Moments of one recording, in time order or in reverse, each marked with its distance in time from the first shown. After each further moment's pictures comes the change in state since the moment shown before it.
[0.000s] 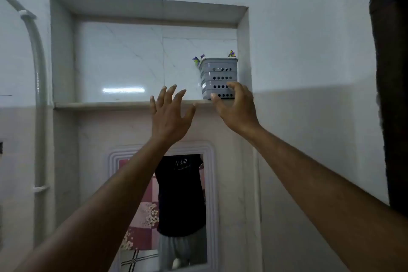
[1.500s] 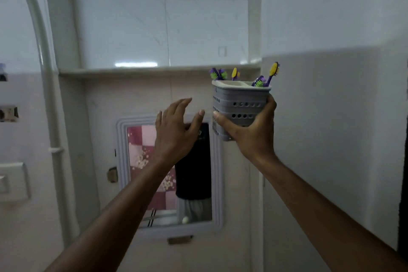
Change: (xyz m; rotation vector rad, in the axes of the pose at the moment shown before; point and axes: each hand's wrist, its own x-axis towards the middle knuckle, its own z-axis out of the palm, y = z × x) left_hand -0.115 0.009 0.002 -0.168 -0.059 -0.086; right_hand -0.123 0.041 -0.004 0.353 0.163 0.164
